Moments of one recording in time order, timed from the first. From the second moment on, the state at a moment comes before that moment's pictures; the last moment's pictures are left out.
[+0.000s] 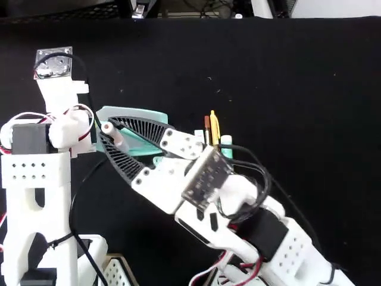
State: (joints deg) left arm -6.7 -34.4 13.4 89.8 3.8; right arm -52.3 -61.5 38.6 30.7 12.4
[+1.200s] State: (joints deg) left arm -3.1 -34.3 13.8 89.8 3.8; right arm -28.5 -80.0 42.8 49.0 15.6
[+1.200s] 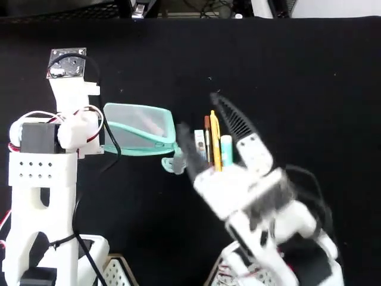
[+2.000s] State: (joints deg) left arm -5.8 -34.4 16.2 89.2 0.5; right arm -15.4 -9.6 48.9 31.6 5.8
